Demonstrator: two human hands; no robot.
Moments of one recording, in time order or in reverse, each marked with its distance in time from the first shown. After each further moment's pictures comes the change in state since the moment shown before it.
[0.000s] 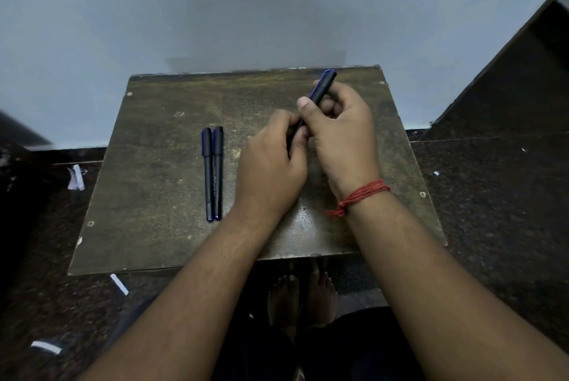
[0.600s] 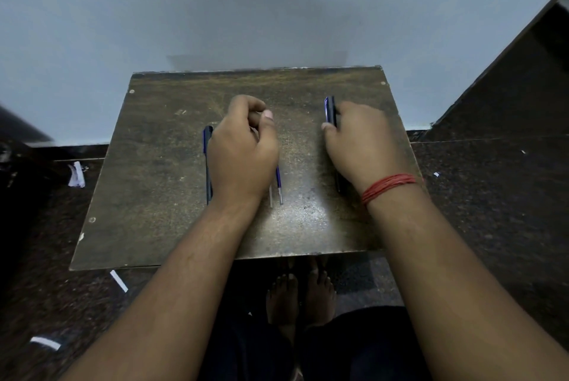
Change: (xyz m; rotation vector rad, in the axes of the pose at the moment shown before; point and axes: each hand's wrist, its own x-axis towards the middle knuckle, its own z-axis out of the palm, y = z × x) left_hand 0.013 -0.012 -0.019 0.006 0.194 -0.165; right_hand 0.016 0.001 -0.033 -1.097 -0.151 -0.155
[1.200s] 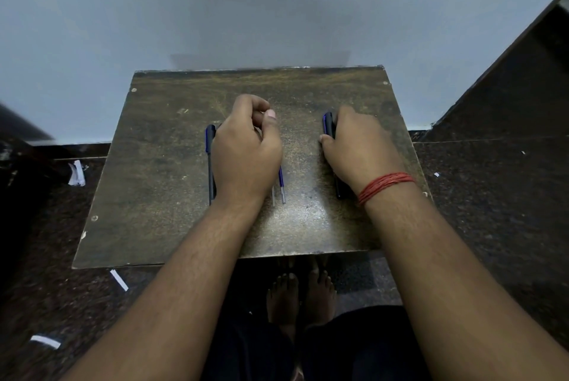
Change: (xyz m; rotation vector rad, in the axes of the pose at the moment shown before) left_hand 0.000 0.000 0.002 -0.004 -0.001 -0.019; right_hand -0.009 -0.009 -0.001 -0.082 -0.156 0.085
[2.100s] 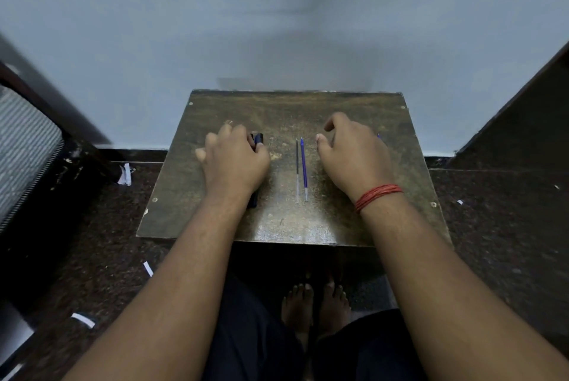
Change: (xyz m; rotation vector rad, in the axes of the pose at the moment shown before) left_hand 0.011 -0.028 -0.054 0.652 -0.136 -0.182; right_hand -0.021 -0.029 -0.004 0.069 0.174 -0.242
